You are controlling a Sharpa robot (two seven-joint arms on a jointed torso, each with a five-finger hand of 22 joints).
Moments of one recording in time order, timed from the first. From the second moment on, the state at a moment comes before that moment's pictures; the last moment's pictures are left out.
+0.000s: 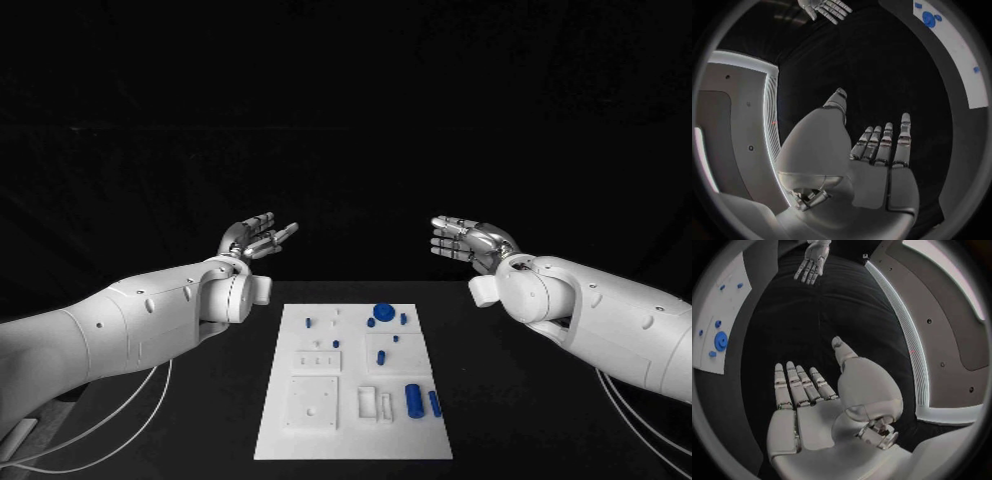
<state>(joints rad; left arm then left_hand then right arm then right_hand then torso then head) 1.28 -0.59 -0.22 1.02 0.05 -0.52 0.38 1.40 -0.15 0.05 0.27 0.13 0.42 0.10 0.03 0.04 0.44 0.10 0.03 0.03 0.51 0.14 0.03 0.04 0.17 0.63 0.29 0.10 0.06 1.10 -0.69 0.15 1.11 -0.15 -0.19 0.18 1.19 0.06 0.08 -0.10 0.16 0.44 0.15 0.03 0.04 0.48 0.23 0.03 0.04 0.58 0.23 0.04 0.04 0.15 0.47 0.26 0.05 0.05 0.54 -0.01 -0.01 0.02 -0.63</state>
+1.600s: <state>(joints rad) 1.37 -0.80 -0.20 1.42 -0.07 -0.38 0.40 1.42 0.02 0.02 -0.05 0.17 1.05 0.13 0.06 0.07 1.16 0.11 0.05 0.06 1.28 0.07 0.10 0.09 0.07 0.98 0.05 0.43 0.15 1.11 -0.58 0.16 1.11 -1.75 -0.22 0.06 1.25 -0.08 0.32 -0.28 0.24 1.08 0.11 0.06 0.07 1.08 0.10 0.06 0.06 1.46 0.00 0.81 0.63 0.16 1.43 -0.03 0.63 0.42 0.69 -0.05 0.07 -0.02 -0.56</state>
